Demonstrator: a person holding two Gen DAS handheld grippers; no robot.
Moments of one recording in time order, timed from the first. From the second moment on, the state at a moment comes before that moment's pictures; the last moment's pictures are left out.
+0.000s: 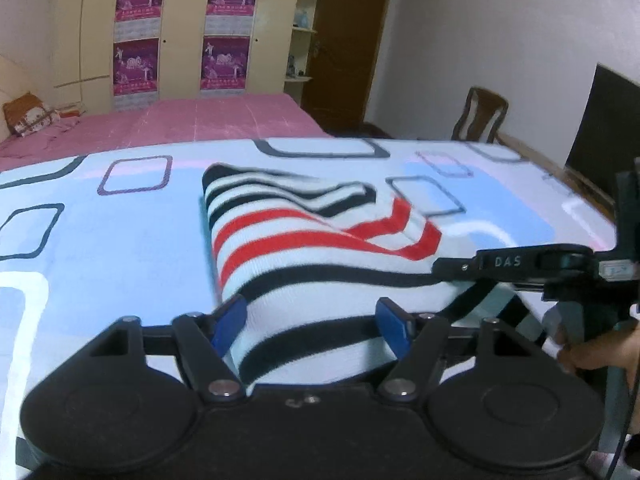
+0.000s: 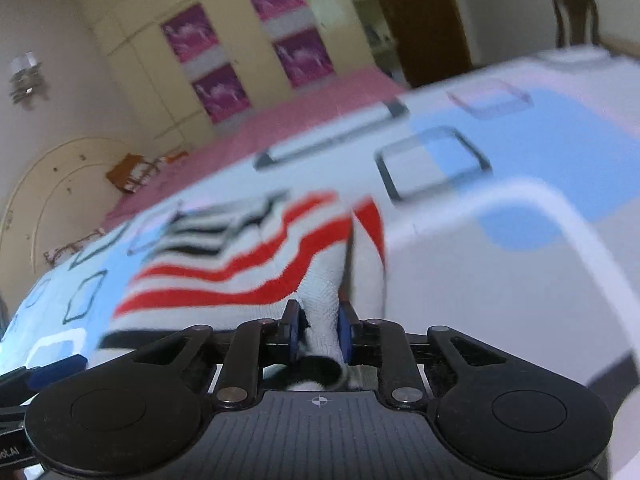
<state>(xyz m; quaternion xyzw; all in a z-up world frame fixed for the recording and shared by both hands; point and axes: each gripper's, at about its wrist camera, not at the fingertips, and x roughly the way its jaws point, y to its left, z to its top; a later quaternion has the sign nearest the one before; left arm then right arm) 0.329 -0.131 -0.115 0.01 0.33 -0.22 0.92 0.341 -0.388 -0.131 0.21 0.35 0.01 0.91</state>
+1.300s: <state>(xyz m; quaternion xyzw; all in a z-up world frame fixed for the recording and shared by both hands) 0.327 -0.119 -0.110 0.05 0.34 -0.24 0.91 0.267 -0.397 -0.093 0.22 0.36 0.05 0.90</state>
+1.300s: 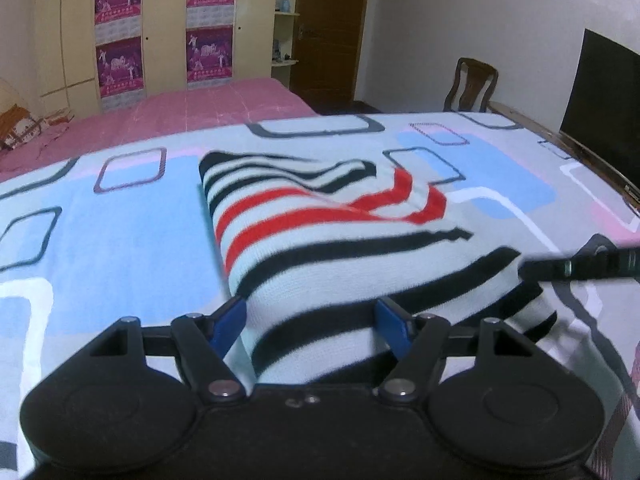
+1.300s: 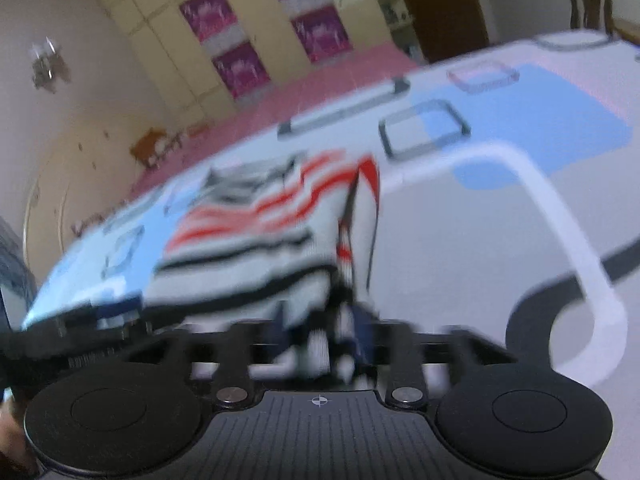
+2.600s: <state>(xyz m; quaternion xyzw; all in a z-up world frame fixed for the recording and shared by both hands) 0.436 -0.125 -0.132 -0.02 0.37 -0.18 0.91 0.389 -0.404 -0.094 0.18 0.32 0.00 0.93</state>
